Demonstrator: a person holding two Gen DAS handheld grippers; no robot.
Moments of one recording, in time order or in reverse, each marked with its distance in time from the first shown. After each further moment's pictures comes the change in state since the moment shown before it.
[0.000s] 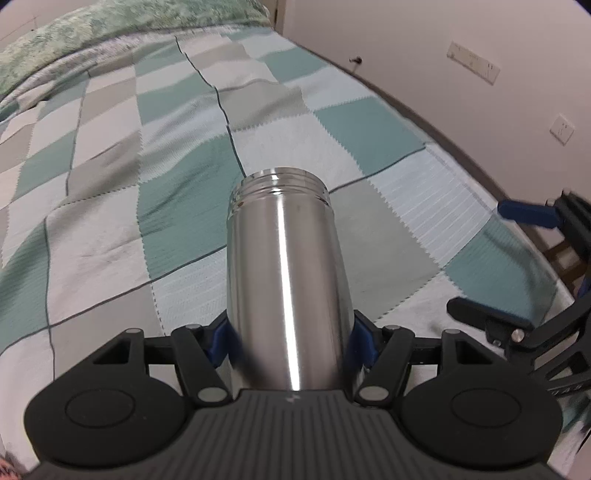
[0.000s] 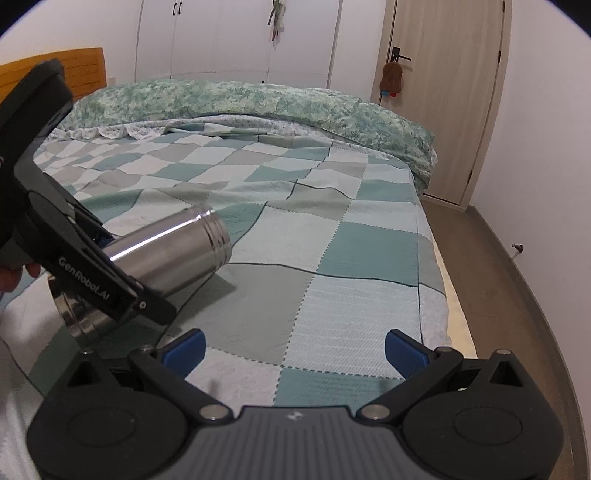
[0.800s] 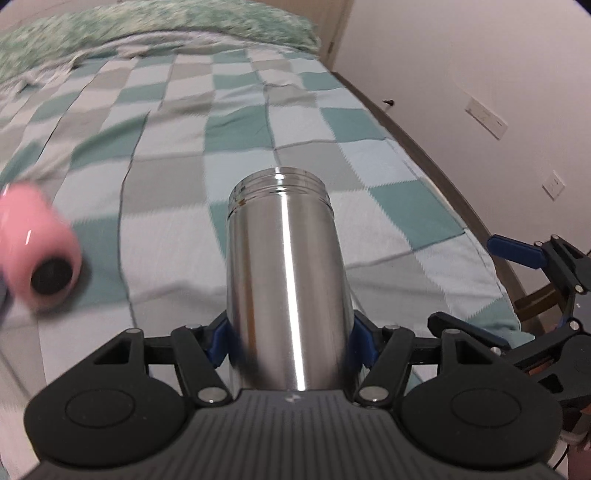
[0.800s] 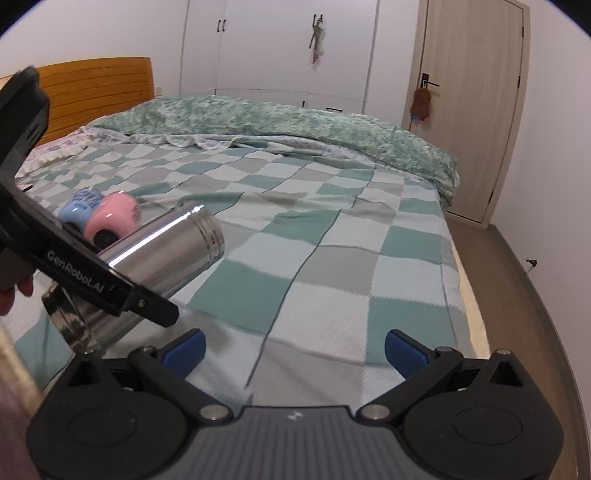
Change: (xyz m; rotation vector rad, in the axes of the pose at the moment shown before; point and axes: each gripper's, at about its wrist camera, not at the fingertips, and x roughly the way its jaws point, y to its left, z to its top) left arm -0.138 -0.061 -0.155 -0.261 -0.100 0.033; right arm -0.162 0.079 -0.061 -0.056 -0.047 0.089
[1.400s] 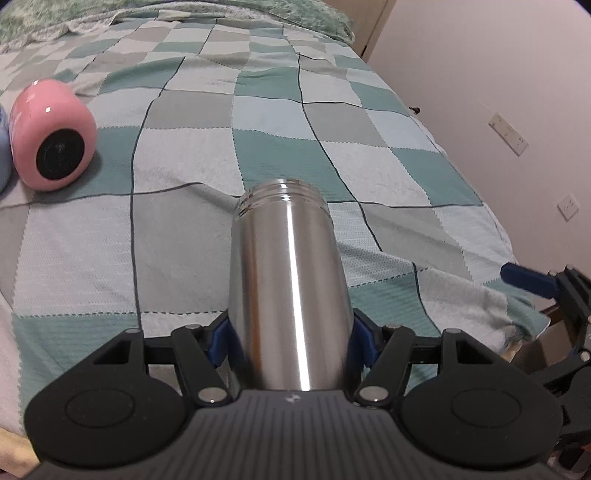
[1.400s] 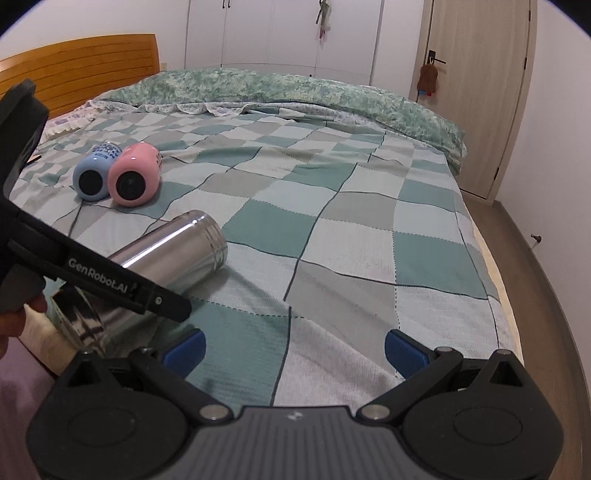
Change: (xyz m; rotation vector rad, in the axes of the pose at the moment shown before) left arm 0.017 0.001 -0.065 -0.104 -0.016 0.034; right arm -0.011 0.025 -0.051 -0.005 0.077 0.004
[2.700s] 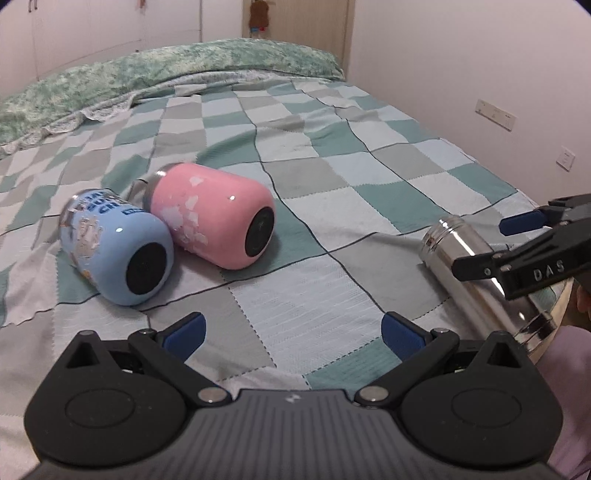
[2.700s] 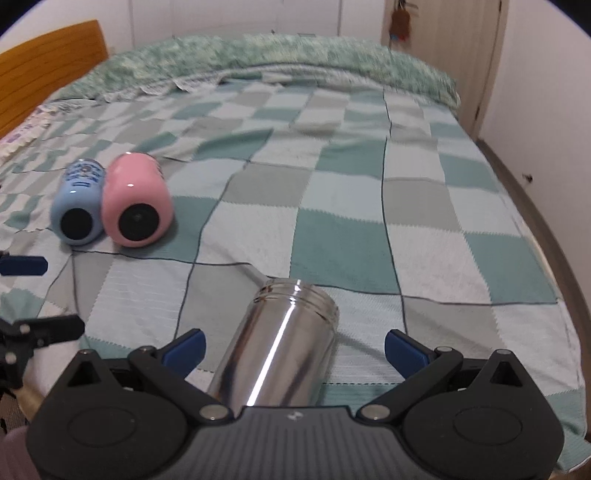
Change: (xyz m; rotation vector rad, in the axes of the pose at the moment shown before) left arm -0.075 0.158 0.016 0.275 -0.138 0.035; right arm 0.070 0.102 0.092 0.185 0.189 -0.074
